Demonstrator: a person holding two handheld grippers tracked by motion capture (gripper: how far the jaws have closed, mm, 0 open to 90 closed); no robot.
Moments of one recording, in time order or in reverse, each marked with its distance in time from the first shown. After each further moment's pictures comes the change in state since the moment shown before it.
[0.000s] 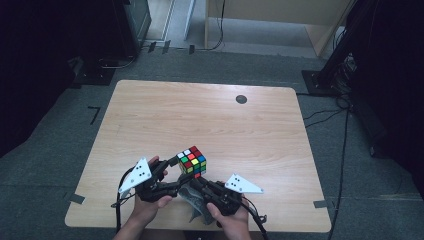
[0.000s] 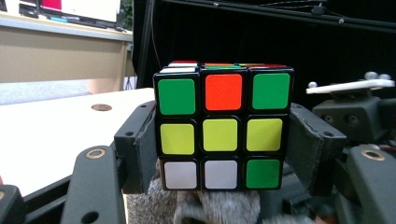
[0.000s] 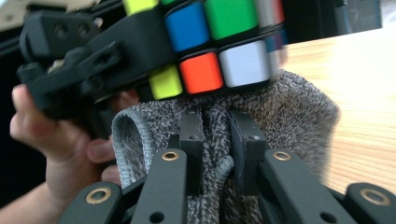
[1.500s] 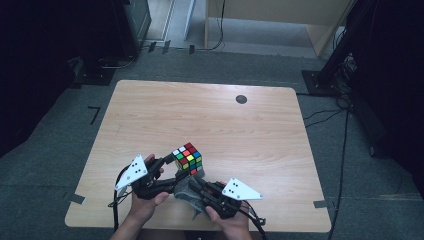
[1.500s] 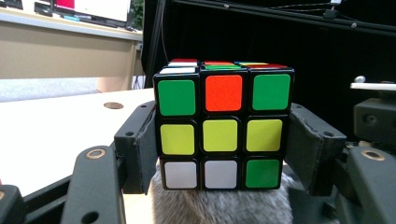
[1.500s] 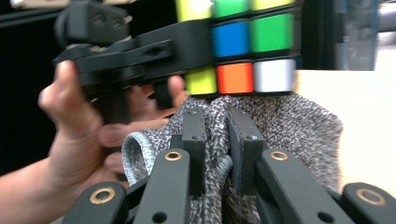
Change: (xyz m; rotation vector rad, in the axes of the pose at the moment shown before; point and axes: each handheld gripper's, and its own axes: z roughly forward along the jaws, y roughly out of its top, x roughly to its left) left arm 0.008 0.002 -0.005 -0.004 0.034 -0.021; right arm 0.010 0.002 -0.002 -0.031 0.016 -0.176
